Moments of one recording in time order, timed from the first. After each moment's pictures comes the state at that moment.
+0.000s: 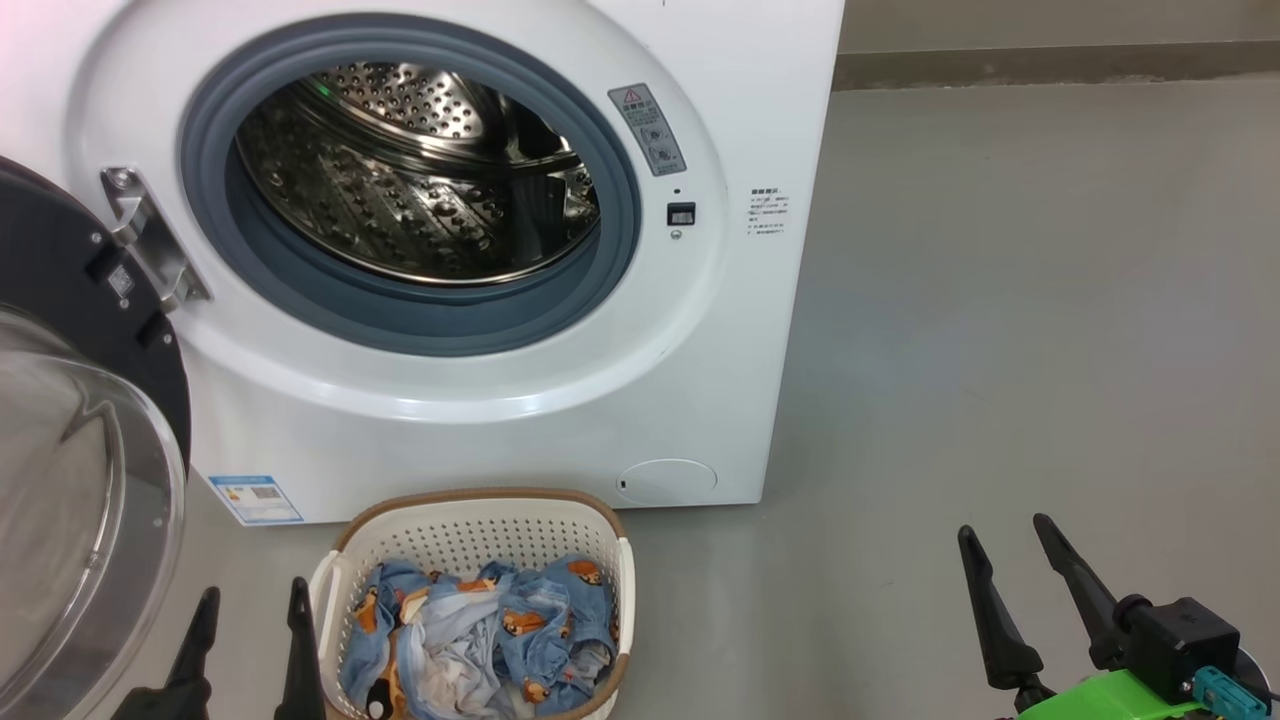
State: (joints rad) left arm 0.12 0.14 -0.09 -0.03 -0.22 0.12 -0.10; right arm 0.09 -0.04 -0.04 -0.04 0.17 0.13 -0.12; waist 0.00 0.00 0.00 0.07
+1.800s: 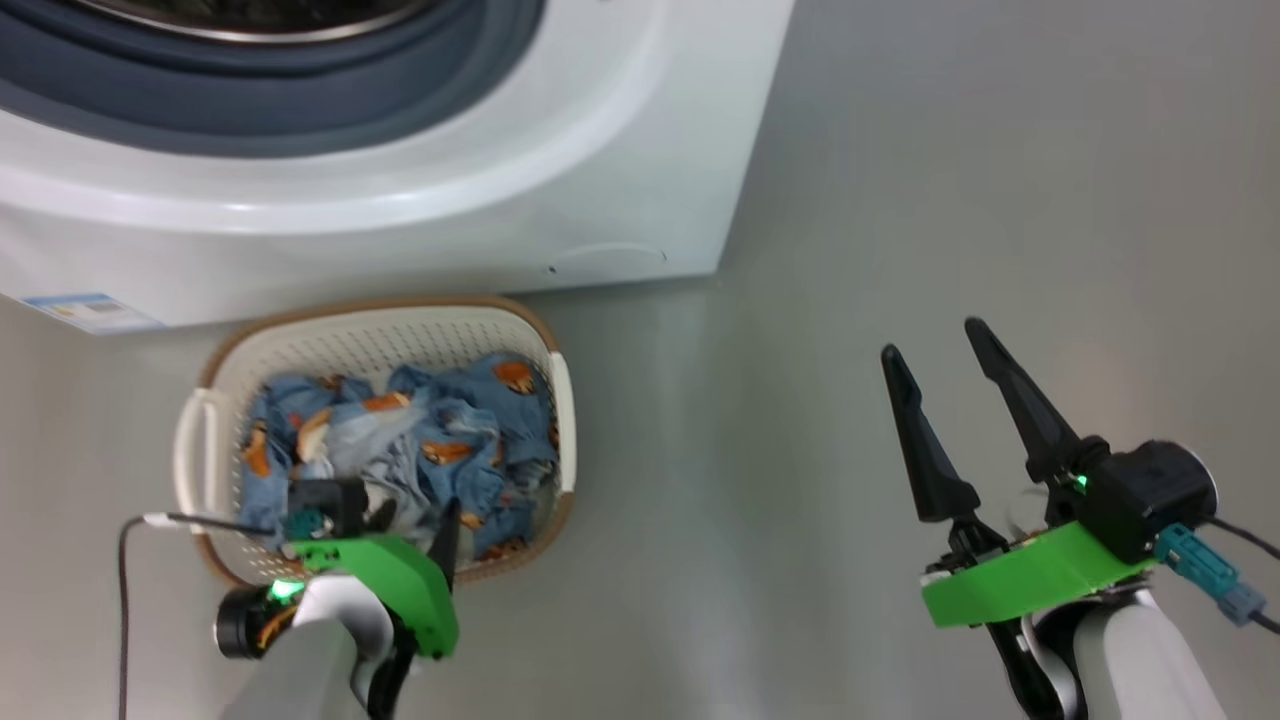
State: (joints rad) left arm -0.59 0.03 -0.37 1.05 -0.45 -0.12 -0.10; right arm -0.18 -0.05 0.08 -0.10 0.16 0.13 -0.13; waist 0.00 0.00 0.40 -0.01
